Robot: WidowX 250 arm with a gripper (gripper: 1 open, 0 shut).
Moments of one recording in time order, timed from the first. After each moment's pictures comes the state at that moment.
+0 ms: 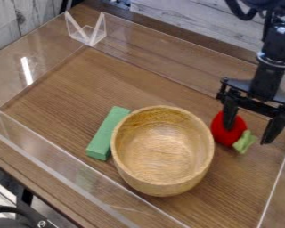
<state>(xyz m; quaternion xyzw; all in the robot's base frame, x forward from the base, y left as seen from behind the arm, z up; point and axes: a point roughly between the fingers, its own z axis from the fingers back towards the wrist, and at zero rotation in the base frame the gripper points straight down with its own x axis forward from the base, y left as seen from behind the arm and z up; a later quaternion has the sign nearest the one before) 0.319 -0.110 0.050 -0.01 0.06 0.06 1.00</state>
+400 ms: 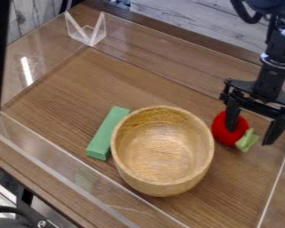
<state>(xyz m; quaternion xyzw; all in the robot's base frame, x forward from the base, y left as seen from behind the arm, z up) 0.327 -0.112 0.042 0.00 0.07 0.05 1.00</state>
